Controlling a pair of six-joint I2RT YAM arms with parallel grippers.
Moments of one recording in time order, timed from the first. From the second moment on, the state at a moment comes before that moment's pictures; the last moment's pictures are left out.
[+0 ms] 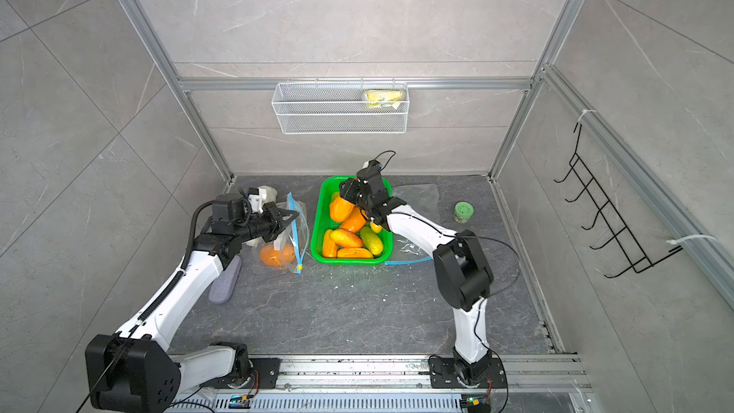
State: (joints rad) left arm -0.16 1.22 0.99 -0.27 0.60 -0.94; right arm 0.59 1.89 1.48 0.07 -0.04 0.82
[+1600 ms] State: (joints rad) left arm -0.16 1.27 1.08 -0.19 0.66 -1.09; right arm 0.88 1.87 1.18 0.93 0.05 0.39
